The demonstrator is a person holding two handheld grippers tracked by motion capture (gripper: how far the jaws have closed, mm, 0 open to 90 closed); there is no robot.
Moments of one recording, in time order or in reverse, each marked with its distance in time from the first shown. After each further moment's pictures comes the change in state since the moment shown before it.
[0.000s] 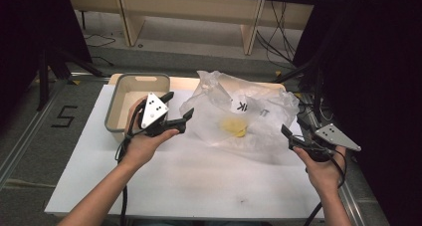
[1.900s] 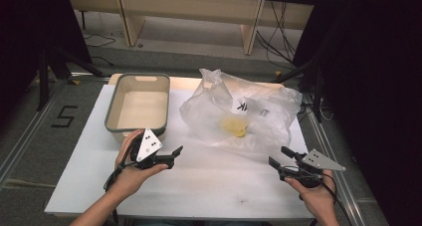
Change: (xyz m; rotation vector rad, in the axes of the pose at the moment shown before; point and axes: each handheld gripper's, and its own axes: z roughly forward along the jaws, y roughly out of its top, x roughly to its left) left arm -0.016 -0.079 -0.040 0.200 -0.056 0.040; right arm 0.024 -0.065 -0.017 0.138 0.202 0.037
